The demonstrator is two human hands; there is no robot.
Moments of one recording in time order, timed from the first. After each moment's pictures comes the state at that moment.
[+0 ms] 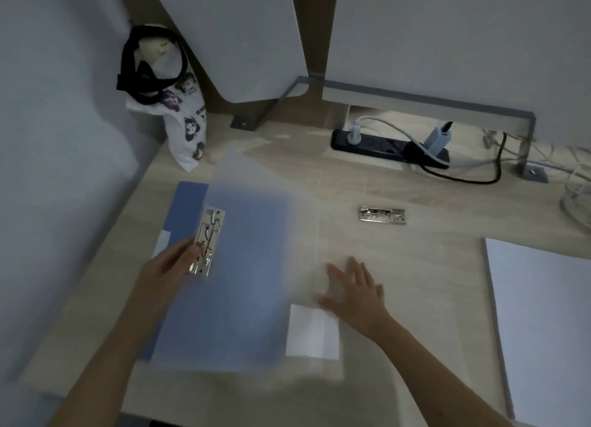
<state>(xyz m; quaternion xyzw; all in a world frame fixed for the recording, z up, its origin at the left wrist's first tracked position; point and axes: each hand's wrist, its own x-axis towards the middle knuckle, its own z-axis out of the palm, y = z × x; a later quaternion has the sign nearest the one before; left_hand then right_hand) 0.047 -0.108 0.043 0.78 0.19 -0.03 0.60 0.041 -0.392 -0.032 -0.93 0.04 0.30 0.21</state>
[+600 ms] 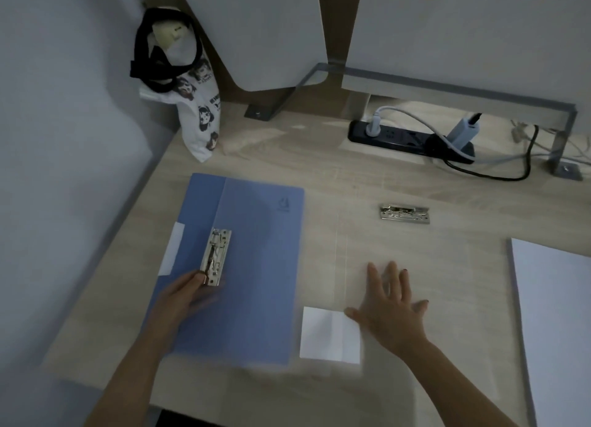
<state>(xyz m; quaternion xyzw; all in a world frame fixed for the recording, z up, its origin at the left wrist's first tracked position) 0.024 -0.076 -0.037 0.66 0.33 -0.13 0.67 0.022 -0.408 -0.039 -0.95 0.06 0.31 0.04</state>
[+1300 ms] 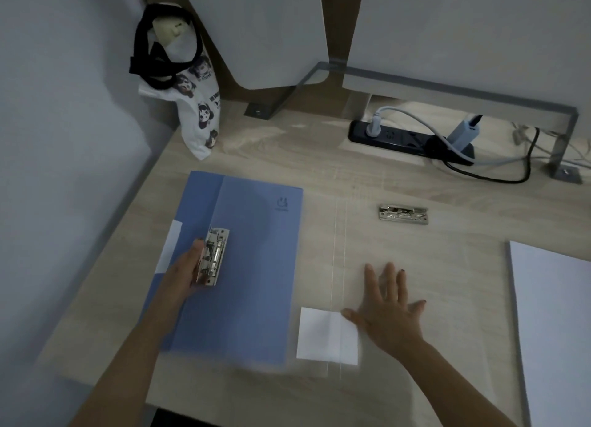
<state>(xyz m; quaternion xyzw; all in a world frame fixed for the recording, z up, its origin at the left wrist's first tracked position) 0.059 -0.087 -0.029 0.68 0.30 -0.14 0.66 0.021 -0.410 -0.040 -0.95 0.04 0.32 0.04</state>
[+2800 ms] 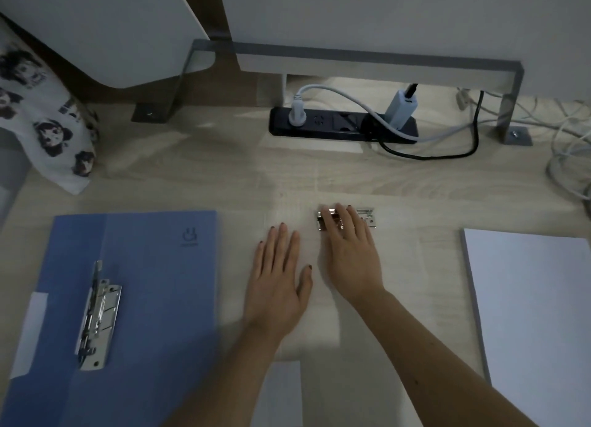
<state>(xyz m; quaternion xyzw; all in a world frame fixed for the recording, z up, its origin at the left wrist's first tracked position) 0.115 -0.327 -0.100 0.98 -0.15 -0.03 0.10 0.135 -0.467 -0.076 -0.99 0.03 0.02 0.13</state>
